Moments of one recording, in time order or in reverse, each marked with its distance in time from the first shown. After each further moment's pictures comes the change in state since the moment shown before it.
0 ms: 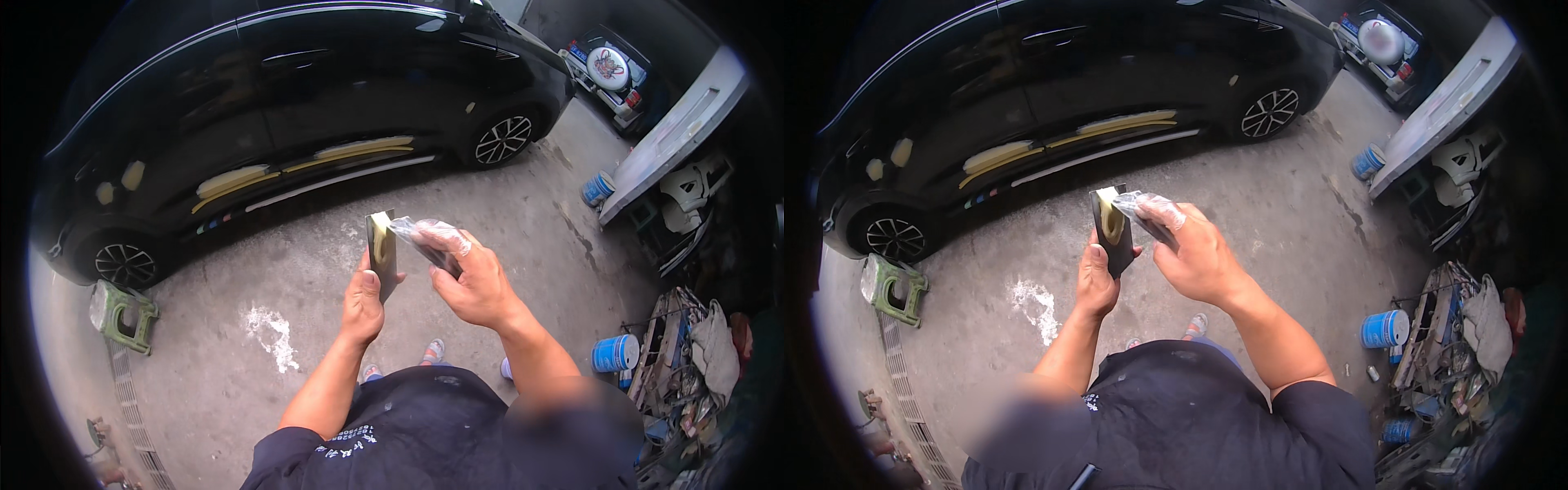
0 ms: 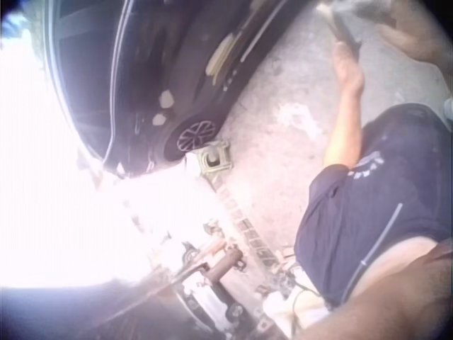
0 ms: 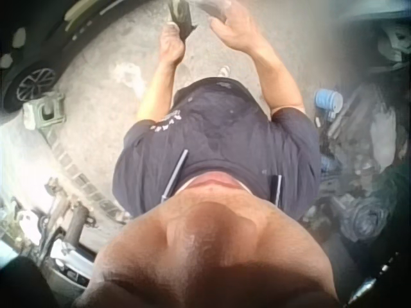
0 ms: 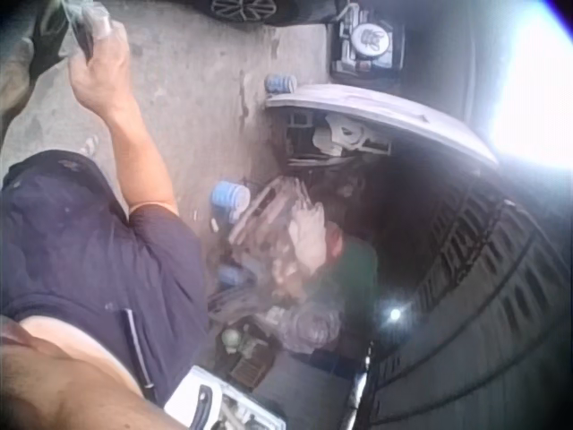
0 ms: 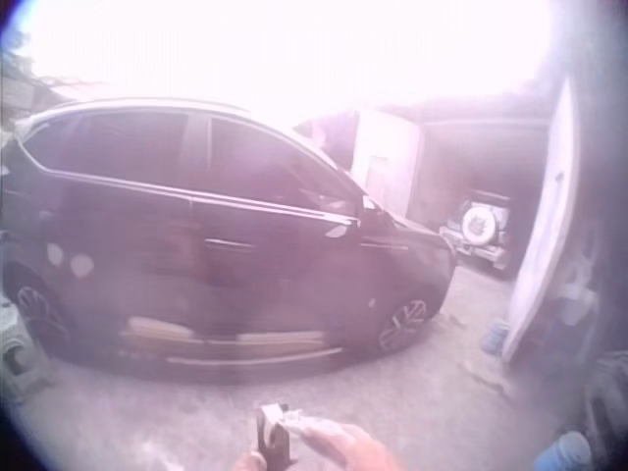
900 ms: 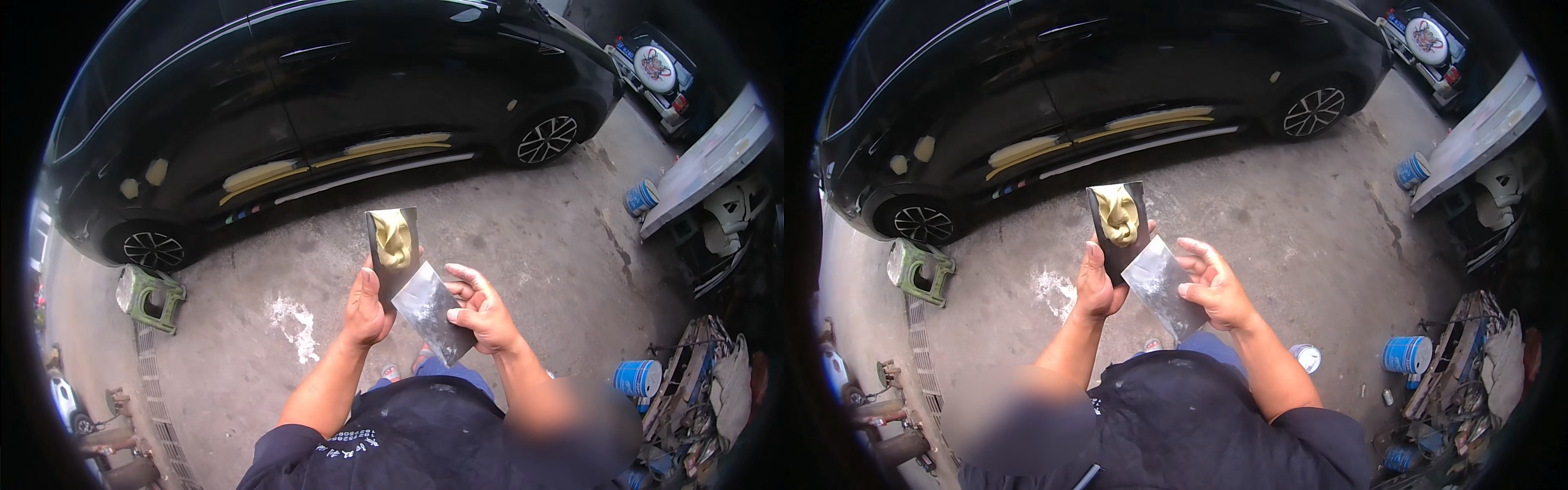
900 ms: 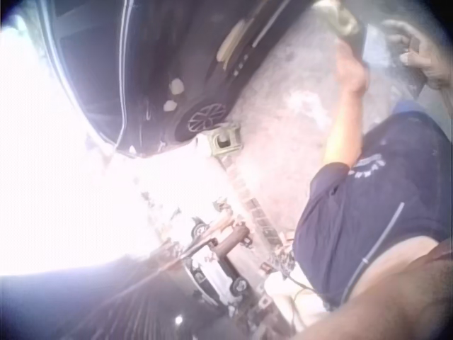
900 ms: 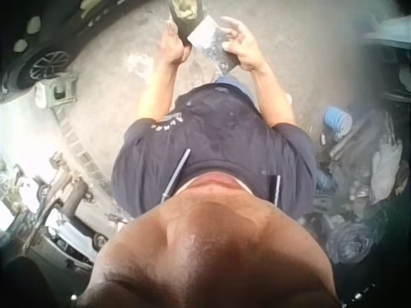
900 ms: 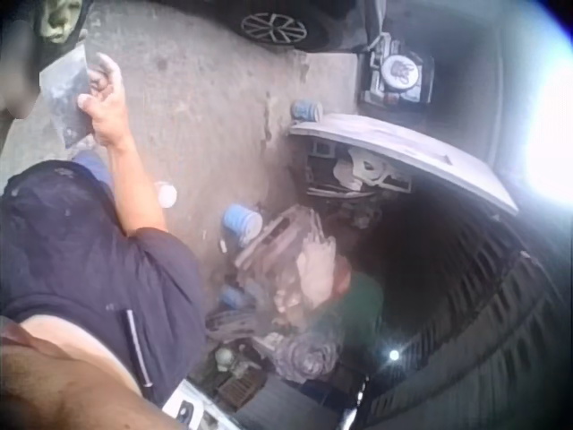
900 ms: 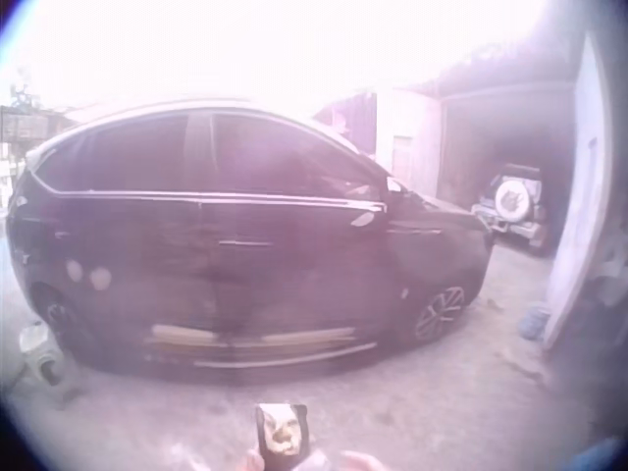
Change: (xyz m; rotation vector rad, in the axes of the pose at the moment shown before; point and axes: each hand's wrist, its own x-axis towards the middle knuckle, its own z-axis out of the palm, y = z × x) left_hand 0.070 -0.012 0.015 -0.220 -0.030 -0.128; right_hand -0.024 0.115 -0.002 1.212 -0.059 0.686
